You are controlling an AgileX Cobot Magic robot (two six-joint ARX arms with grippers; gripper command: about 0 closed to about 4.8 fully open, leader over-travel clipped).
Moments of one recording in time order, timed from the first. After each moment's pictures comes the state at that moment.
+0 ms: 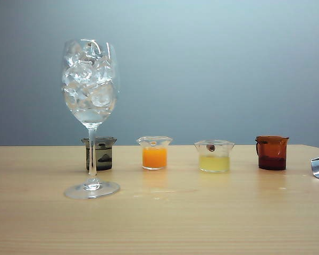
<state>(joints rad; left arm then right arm) -0.05 0.77 0.56 0.02 0.20 0.00 0.05 0.52 0.76 -0.04 -0.13 -0.02</state>
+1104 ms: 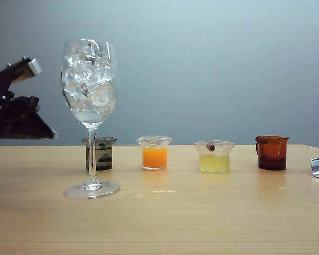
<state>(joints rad) -0.05 1.51 0.56 0.51 0.47 0.14 0.43 0.63 0.82 -0.04 0.00 -0.03</state>
